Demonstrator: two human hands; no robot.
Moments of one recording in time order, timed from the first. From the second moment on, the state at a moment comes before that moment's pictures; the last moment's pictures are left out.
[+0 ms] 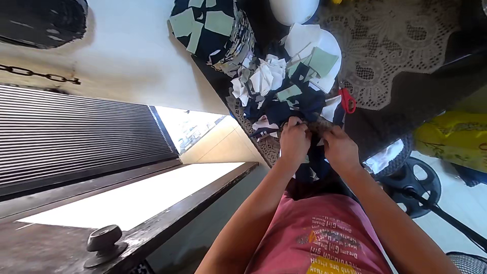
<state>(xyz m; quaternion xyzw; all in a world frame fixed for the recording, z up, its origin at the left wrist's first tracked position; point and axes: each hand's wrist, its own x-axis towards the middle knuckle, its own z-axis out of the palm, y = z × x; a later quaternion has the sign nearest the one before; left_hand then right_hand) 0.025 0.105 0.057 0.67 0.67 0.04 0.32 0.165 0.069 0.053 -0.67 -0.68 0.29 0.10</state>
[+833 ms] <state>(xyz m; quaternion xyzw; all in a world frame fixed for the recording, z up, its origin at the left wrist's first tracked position) -0.027 0.061 0.014 0.89 0.39 0.17 0.17 0.165 0.068 0.054 -0.66 -0.69 0.28 0.09</state>
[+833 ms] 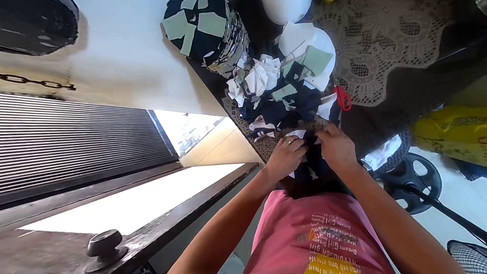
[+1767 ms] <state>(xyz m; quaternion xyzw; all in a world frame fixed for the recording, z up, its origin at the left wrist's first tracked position) -0.031 0.038 0.007 0.86 0.46 0.19 0.14 0.163 0.071 0.058 -0.66 -0.68 0.28 0.12</state>
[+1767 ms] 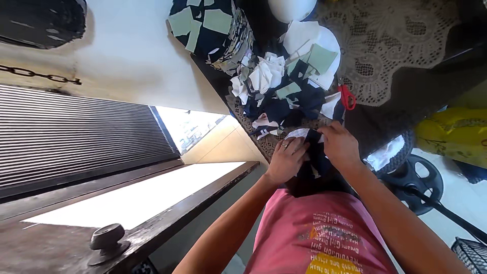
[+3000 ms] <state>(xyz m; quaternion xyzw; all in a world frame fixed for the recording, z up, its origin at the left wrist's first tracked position) -0.043 0.133 0.070 0.77 0.61 0.08 0.16 0.204 -0.031 0.055 -0.69 -0.63 0.27 0.24</state>
